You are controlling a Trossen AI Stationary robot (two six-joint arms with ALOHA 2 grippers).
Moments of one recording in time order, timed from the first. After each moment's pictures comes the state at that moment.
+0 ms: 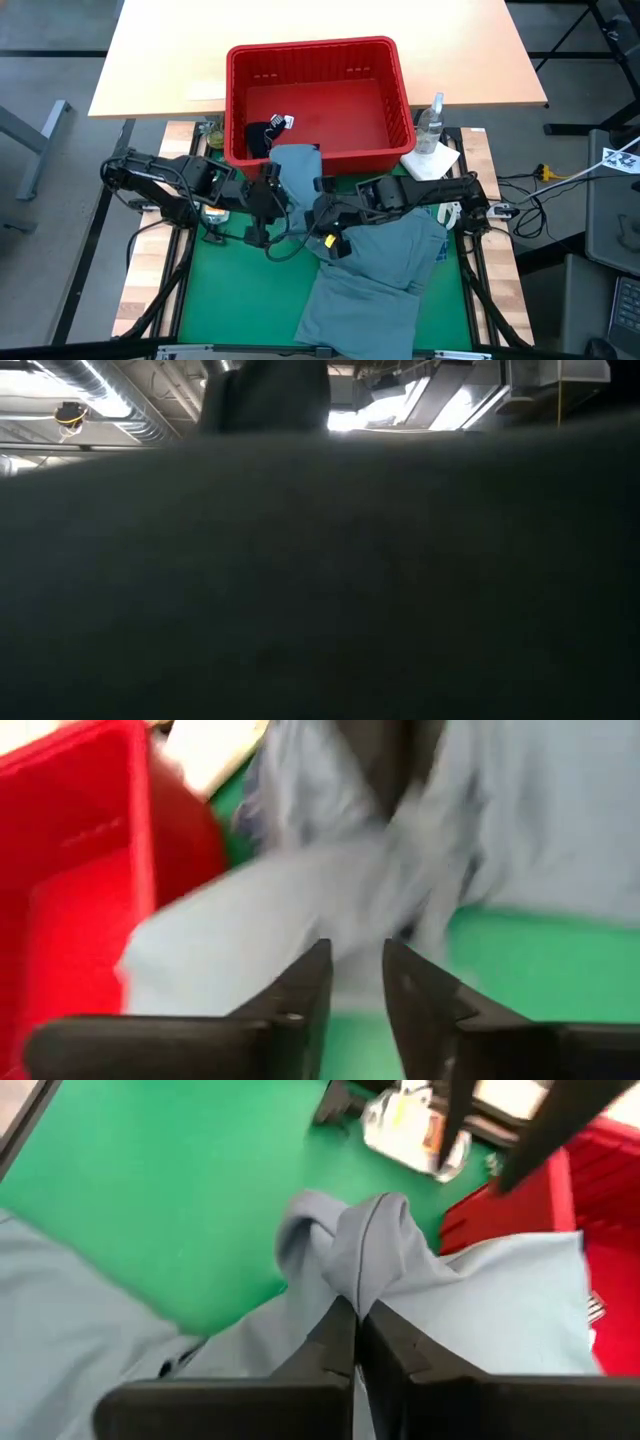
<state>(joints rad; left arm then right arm) -0.27 1.46 1.68 -1.12 -0.33 0.07 0.21 2.03 2.34 -1.21 0.22 -0.20</state>
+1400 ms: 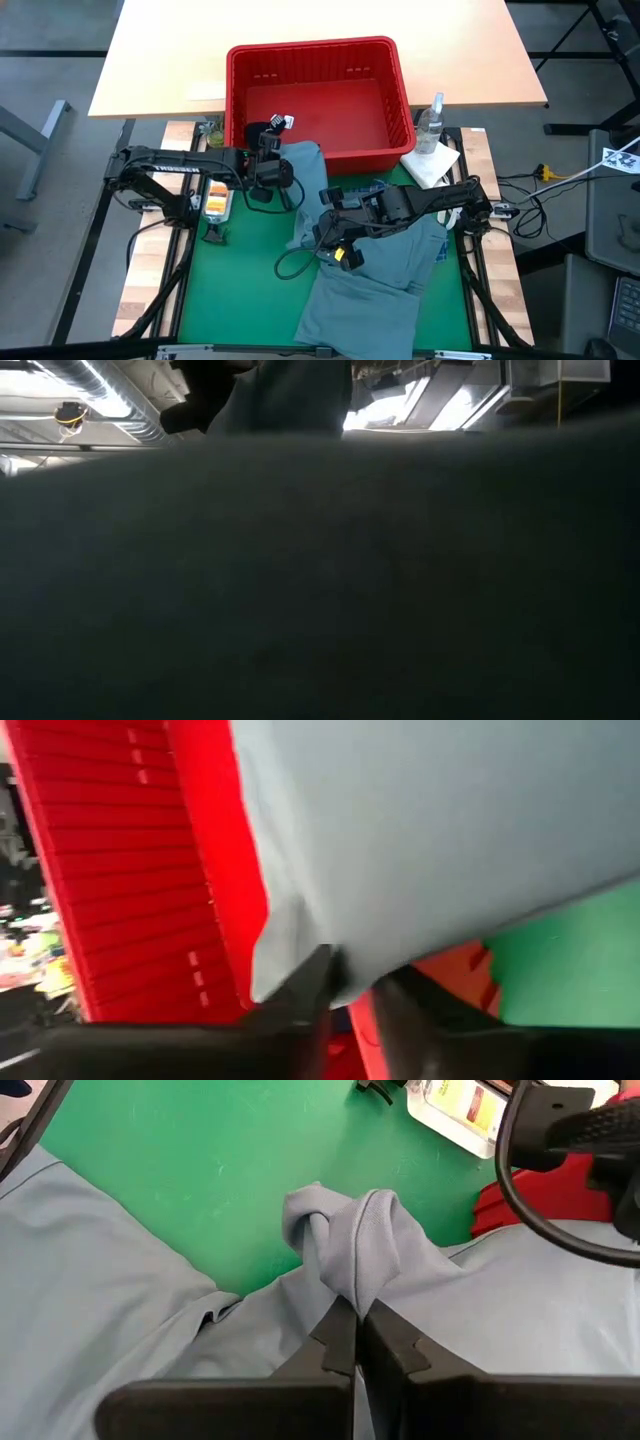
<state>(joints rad) 0.05 1.46 1.32 -1.05 -0.70 0.45 0.27 2.02 2.34 -1.31 0.22 -0.19</state>
